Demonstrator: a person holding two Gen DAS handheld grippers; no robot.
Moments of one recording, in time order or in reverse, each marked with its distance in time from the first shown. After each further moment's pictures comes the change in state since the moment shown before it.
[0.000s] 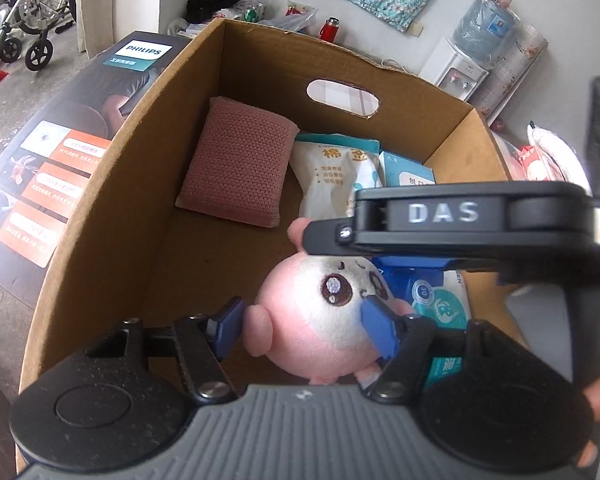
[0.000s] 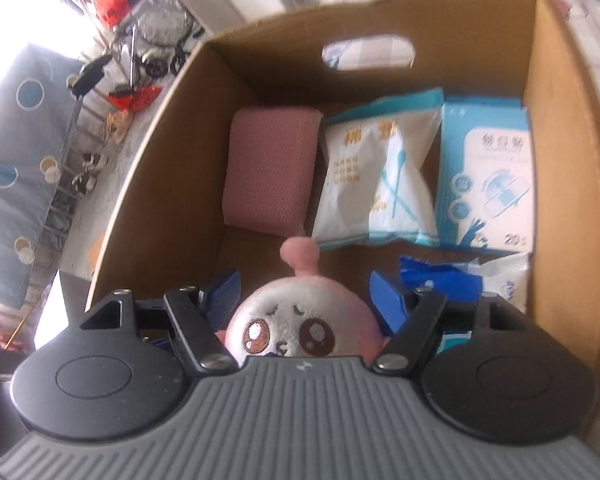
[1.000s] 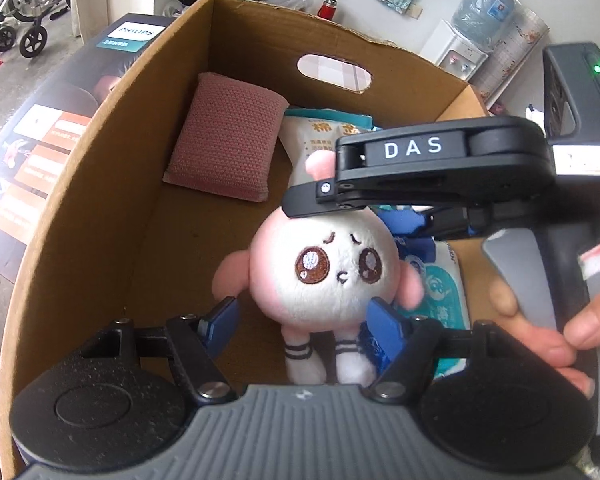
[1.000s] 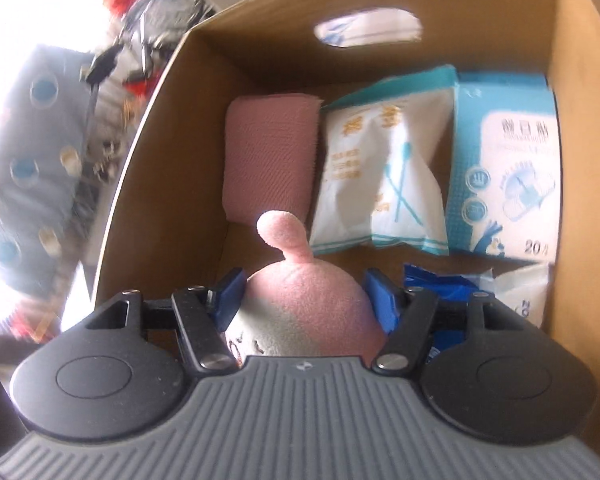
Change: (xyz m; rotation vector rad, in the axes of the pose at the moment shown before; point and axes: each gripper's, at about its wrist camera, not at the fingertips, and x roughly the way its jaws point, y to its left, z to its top) left arm 0.007 -0.012 -0.010 -0.002 0.054 0.008; right arm 0.008 -0.025 0.017 0.066 0.065 0.091
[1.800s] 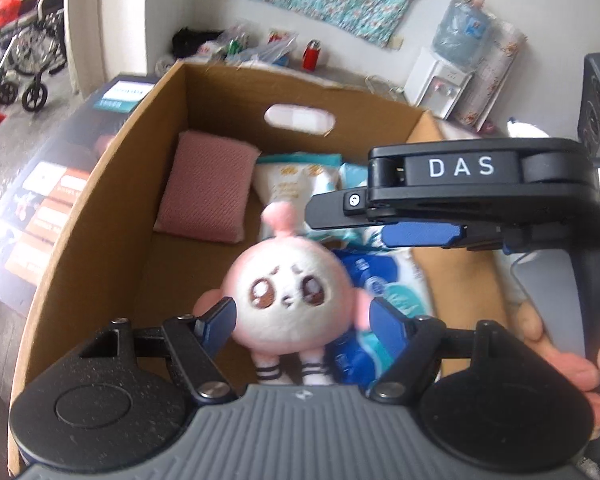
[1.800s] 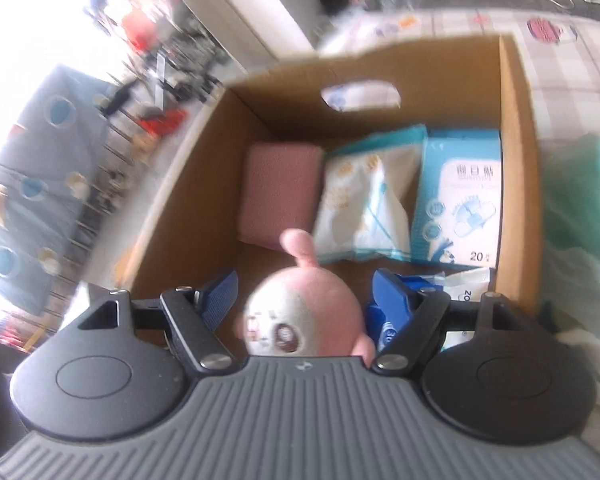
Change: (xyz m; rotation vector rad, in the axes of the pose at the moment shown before) left arm -0.036 -0.039 -0.012 0.095 -0.163 0.020; right arm -0.068 0.004 -0.029 -0.094 -0.205 0.023
